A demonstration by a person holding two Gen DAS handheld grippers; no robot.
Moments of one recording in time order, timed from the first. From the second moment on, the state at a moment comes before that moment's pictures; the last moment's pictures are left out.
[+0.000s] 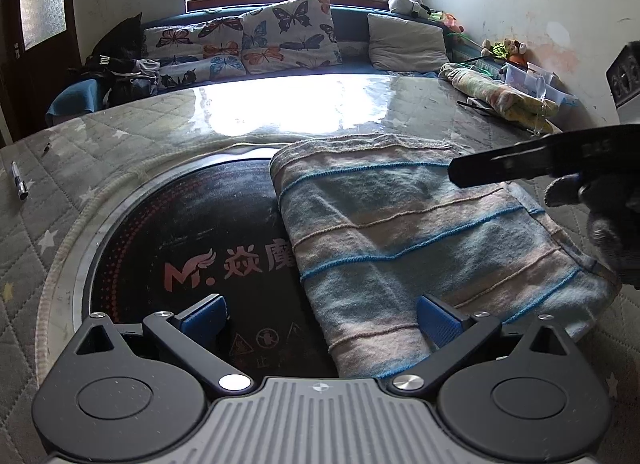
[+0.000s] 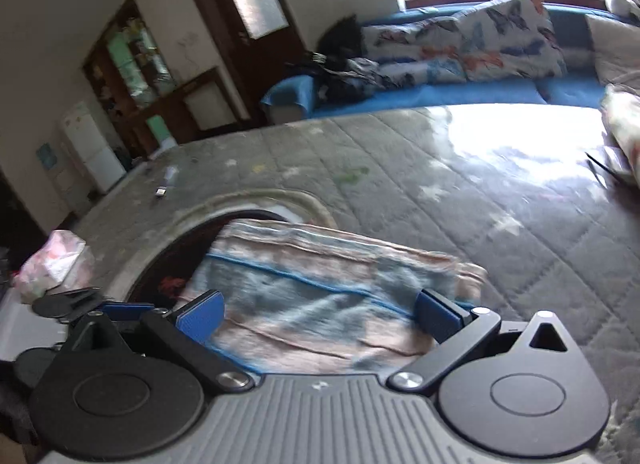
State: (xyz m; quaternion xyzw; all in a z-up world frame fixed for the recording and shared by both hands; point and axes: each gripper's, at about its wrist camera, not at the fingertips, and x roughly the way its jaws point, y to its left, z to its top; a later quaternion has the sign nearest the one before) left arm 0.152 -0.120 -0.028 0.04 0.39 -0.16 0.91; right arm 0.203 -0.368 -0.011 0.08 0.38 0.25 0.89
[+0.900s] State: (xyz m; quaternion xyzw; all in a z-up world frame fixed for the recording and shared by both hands) left arm 0.155 -0.147 -0.017 0.07 0.38 -0.18 0.91; right arm 0.211 -0.337 0.003 0.06 0.38 0.26 0.88
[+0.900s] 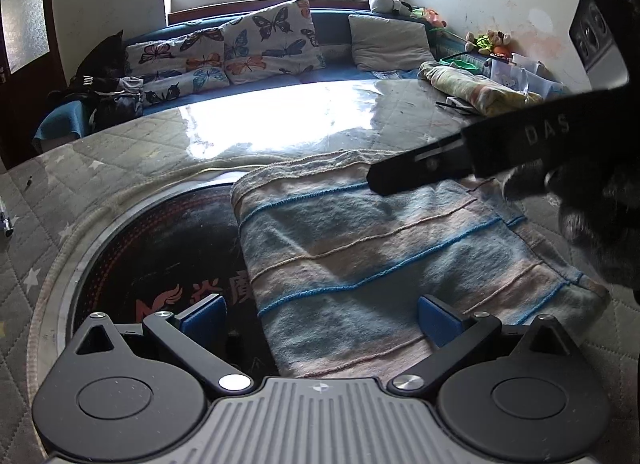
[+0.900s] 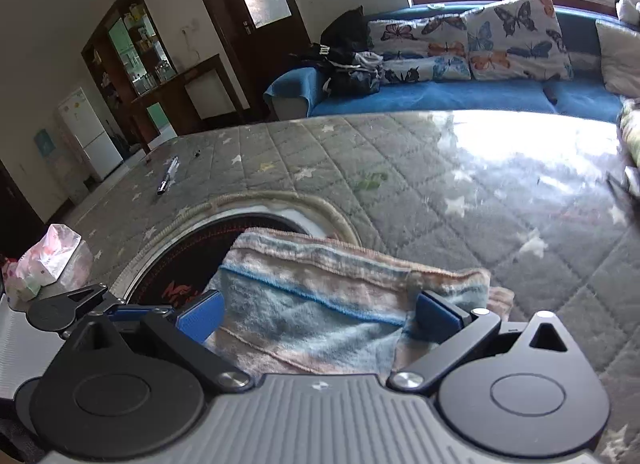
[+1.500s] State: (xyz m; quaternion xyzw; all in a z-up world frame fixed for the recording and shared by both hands) left arm 0.153 -0.159 -0.022 0.08 0.38 -0.20 0.90; right arm 0.244 -0.322 -0.019 -0.03 0.42 0.17 0.89
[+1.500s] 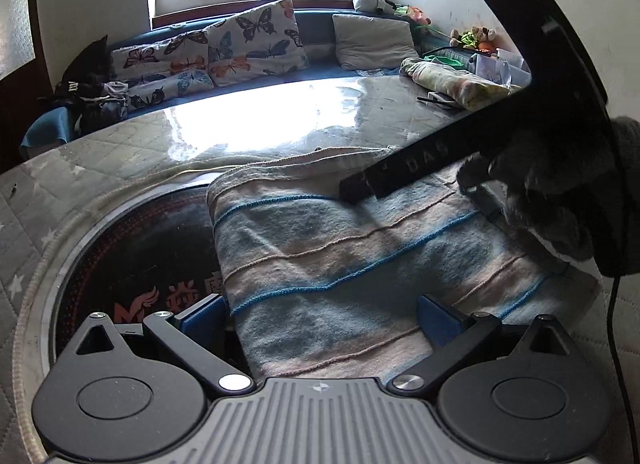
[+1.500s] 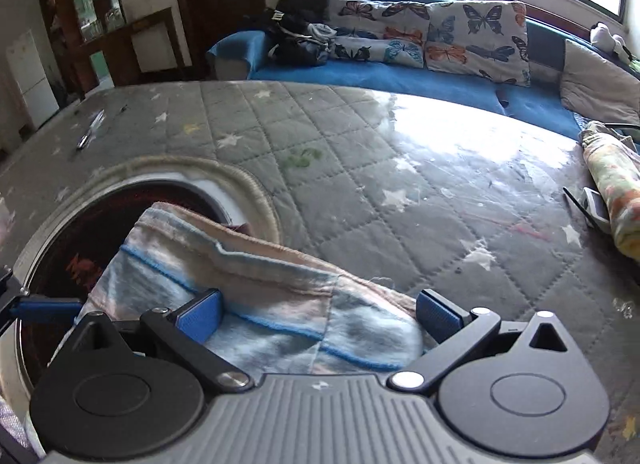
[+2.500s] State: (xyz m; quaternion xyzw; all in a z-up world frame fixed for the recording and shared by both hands) left arm 0.128 -0.126 -0.020 0.07 0.38 -0.17 0.91; right arm 0.144 -0.329 0.019 0.06 0.41 0.32 0.85
